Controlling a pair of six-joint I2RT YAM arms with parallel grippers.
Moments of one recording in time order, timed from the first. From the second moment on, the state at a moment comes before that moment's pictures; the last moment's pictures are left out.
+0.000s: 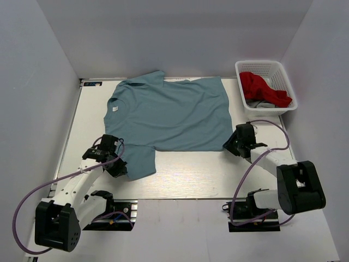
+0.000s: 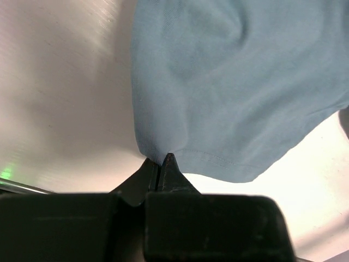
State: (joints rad) left arm -0.20 0.98 0.55 -0.85 -0.03 -0.98; right arm 0.23 1.30 0.50 -0.07 0.05 0.76
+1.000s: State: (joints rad) left arm -0.20 1.03 0.67 -0.62 0.31 -0.83; right arm 0.25 1.24 0.61 -0.39 -0.02 0.64
